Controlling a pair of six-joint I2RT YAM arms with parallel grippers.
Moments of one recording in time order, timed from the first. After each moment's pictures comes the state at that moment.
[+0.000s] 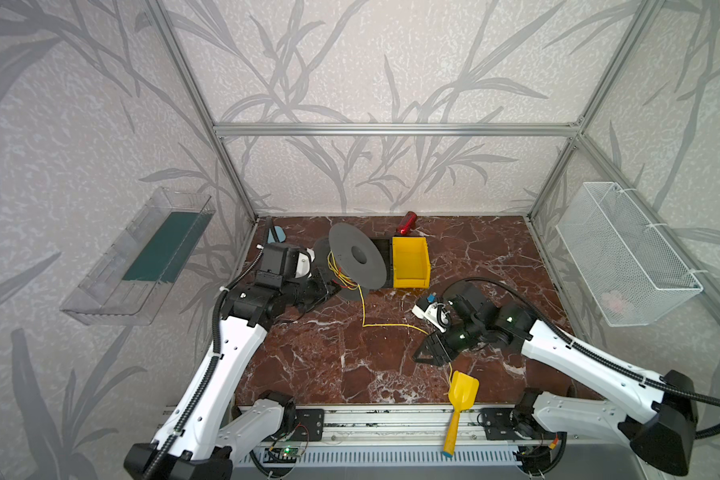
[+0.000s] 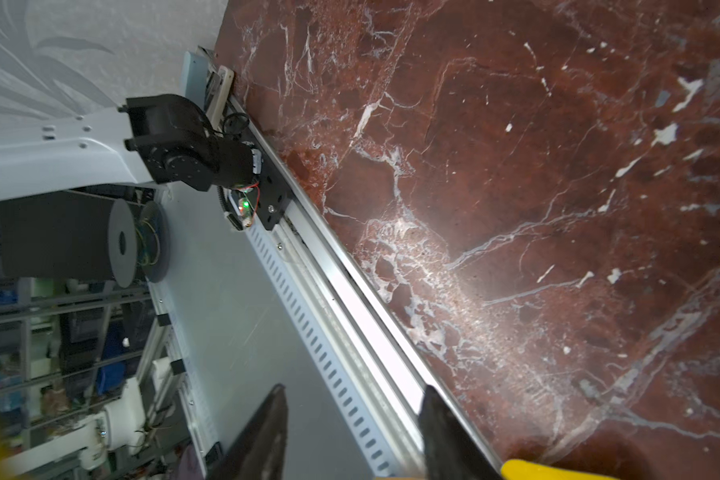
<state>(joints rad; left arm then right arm) -0.25 1.05 1.17 -0.96 0.44 -0.76 0.82 1.14 0.95 -0.80 -0.59 0.37</state>
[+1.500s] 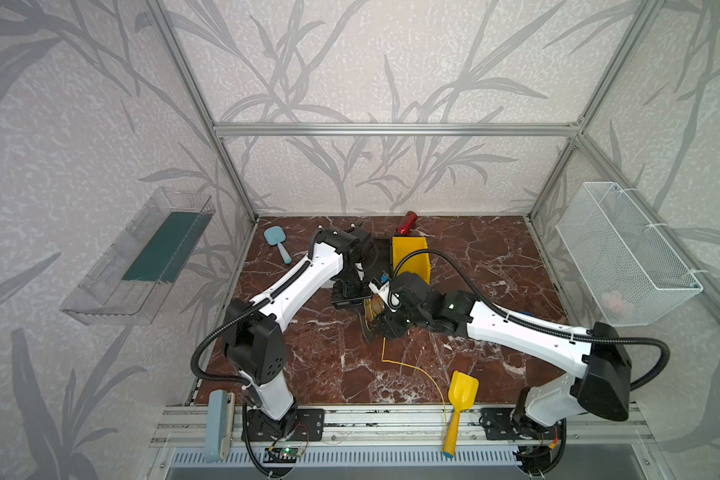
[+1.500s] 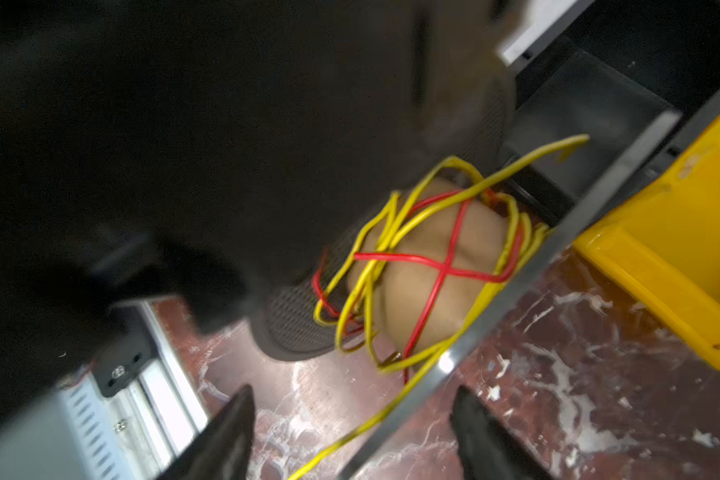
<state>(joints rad) -0.53 1.72 1.62 -1.50 0.30 -0.55 1.01 1.51 1.20 -0.53 0.01 0.26</state>
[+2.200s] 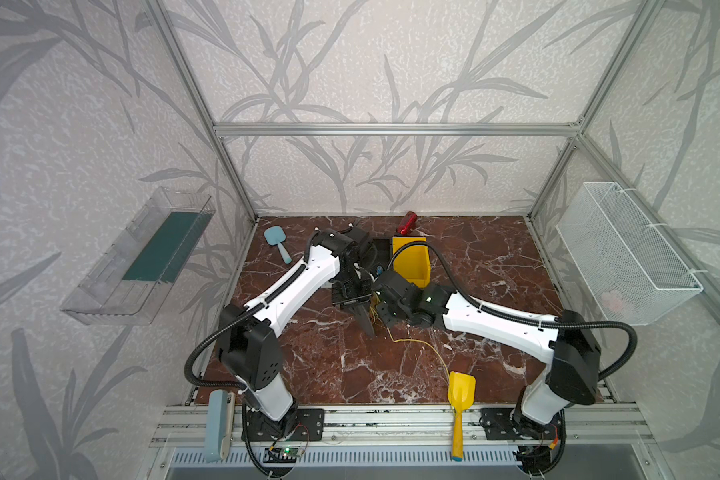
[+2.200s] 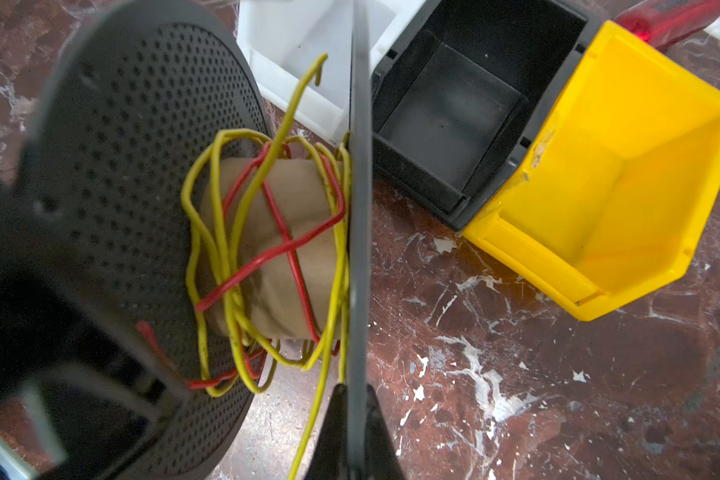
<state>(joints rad) -0.54 1.66 1.56 -1.41 0.27 -0.67 1.03 1.70 1.41 -0.67 0.25 0.33</state>
